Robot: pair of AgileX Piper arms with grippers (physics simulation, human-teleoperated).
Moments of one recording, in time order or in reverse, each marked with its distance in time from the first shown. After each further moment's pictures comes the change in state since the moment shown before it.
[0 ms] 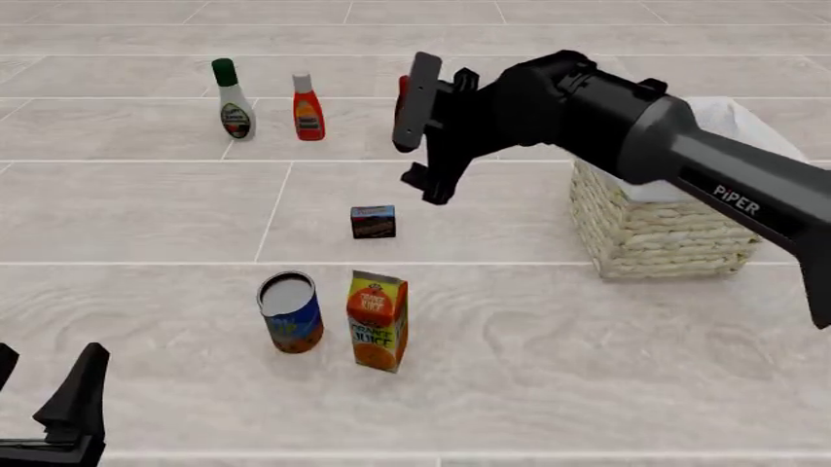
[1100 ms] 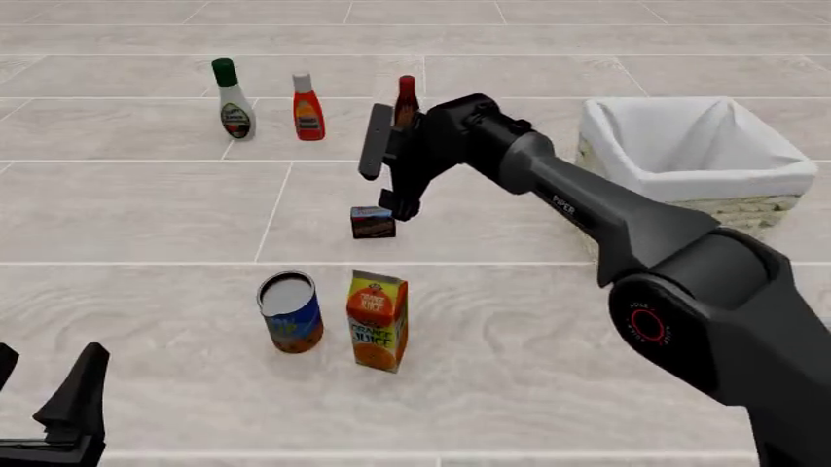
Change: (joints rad) left arm 0.000 0.000 0.000 0.000 0.000; right arm -0.013 0.434 -0.421 0.118 -0.033
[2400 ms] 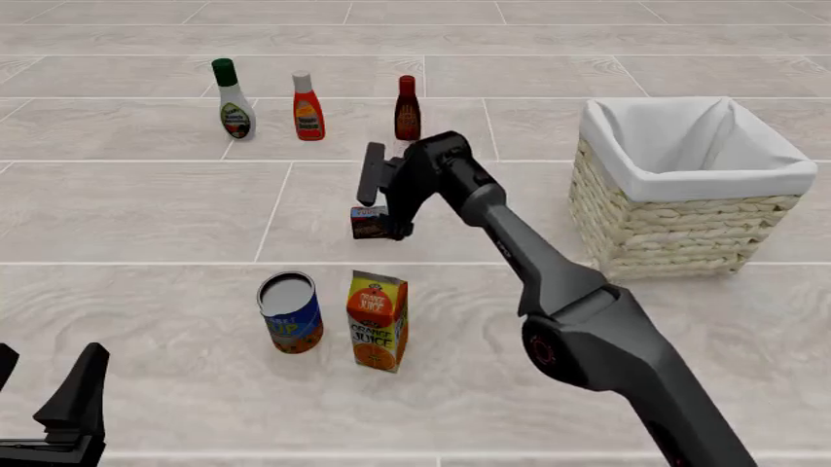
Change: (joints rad) left arm 0.000 0.000 0.000 0.000 0.000; right arm -0.030 0.498 -0.695 0.286 -0.027
